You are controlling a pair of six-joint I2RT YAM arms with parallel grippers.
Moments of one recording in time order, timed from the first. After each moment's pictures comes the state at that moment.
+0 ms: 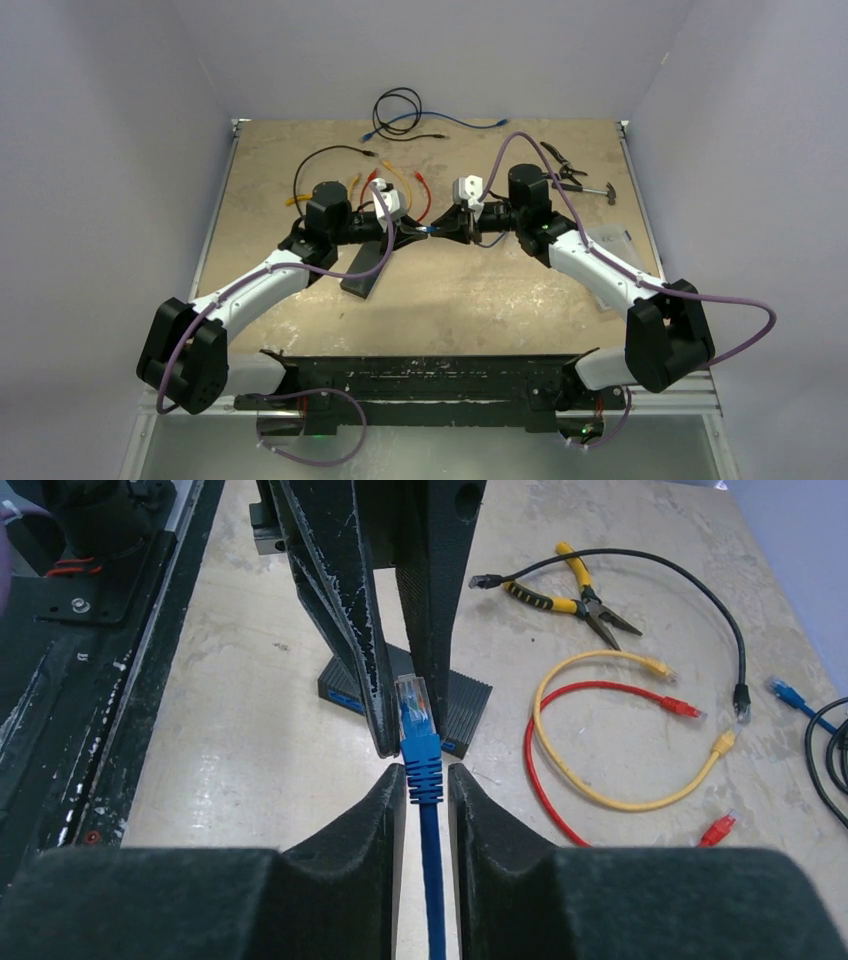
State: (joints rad) left arm -0.50 1.29 0.79 0.29 0.82 0.20; right arm 0.47 1.40 0.94 0.15 -0.99 -0.44
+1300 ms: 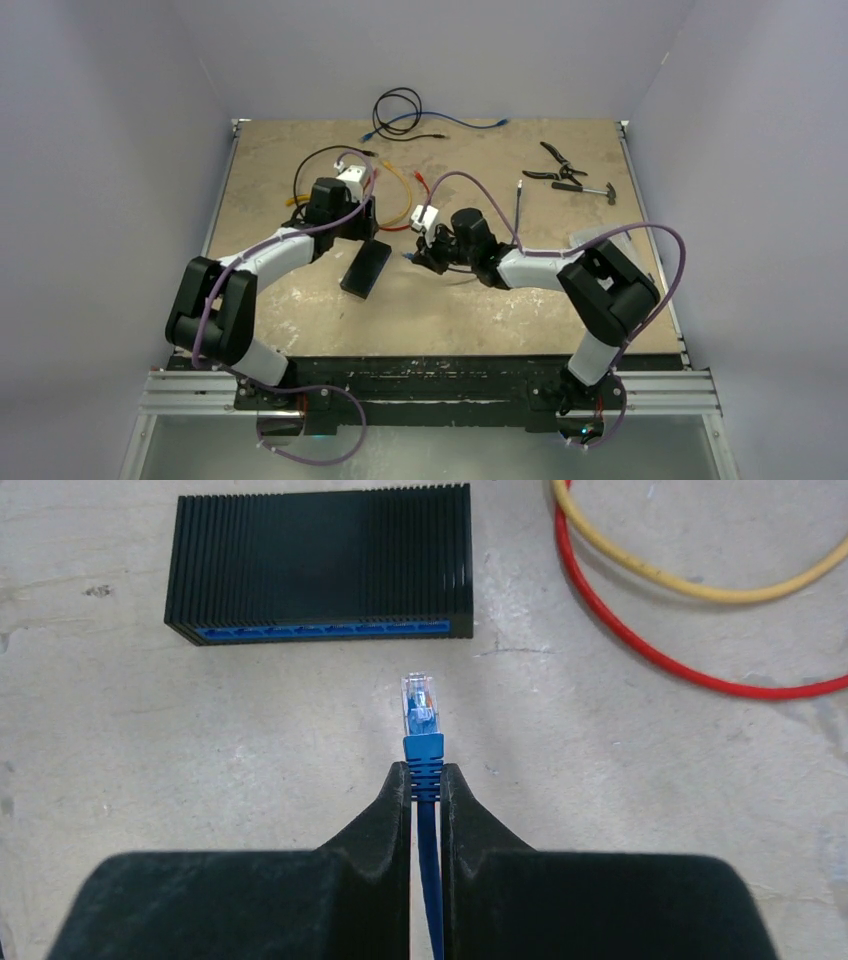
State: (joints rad) left arm -0.34 1.51 0.85 0.01 0.10 -0.16; right arm 0.71 1.70 0.81 0.40 -0.39 -0.16
